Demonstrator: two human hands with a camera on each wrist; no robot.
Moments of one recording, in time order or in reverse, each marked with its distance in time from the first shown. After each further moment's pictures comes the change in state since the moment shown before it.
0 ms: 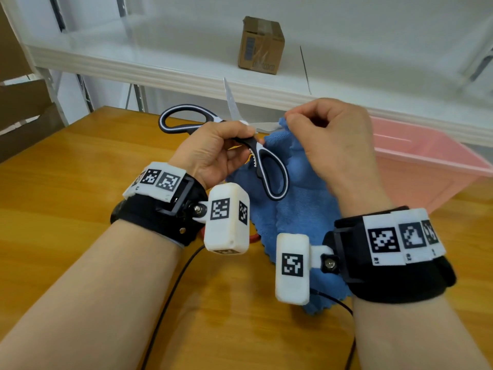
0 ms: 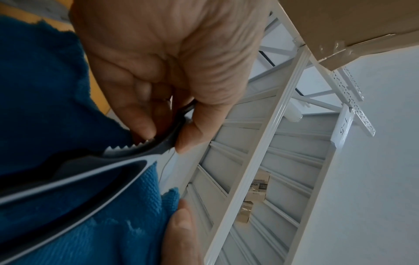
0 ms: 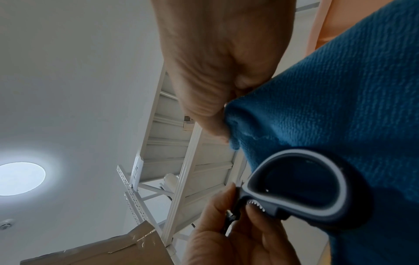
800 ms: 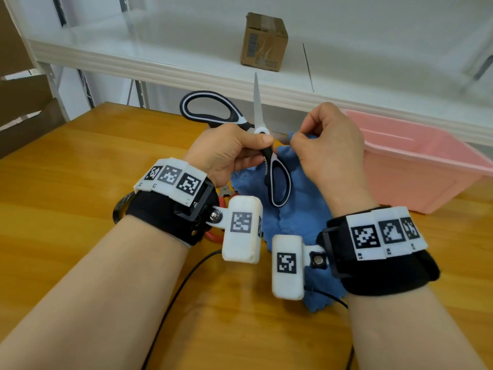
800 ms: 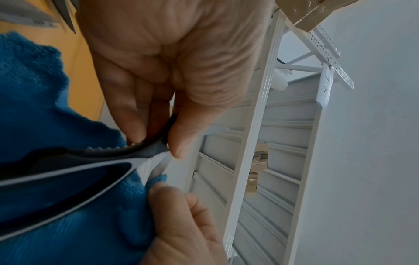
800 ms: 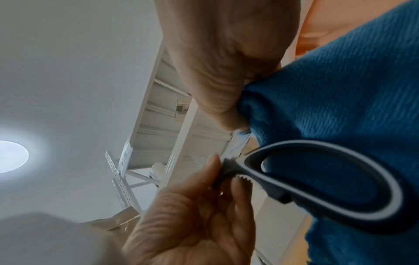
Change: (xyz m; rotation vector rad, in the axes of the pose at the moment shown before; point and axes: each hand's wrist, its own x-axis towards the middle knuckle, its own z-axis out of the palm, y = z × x) left_hand 0.000 -0.009 0.010 0.143 0.027 0.003; right_hand -0.005 0.018 0.009 -0.297 0.025 -0.012
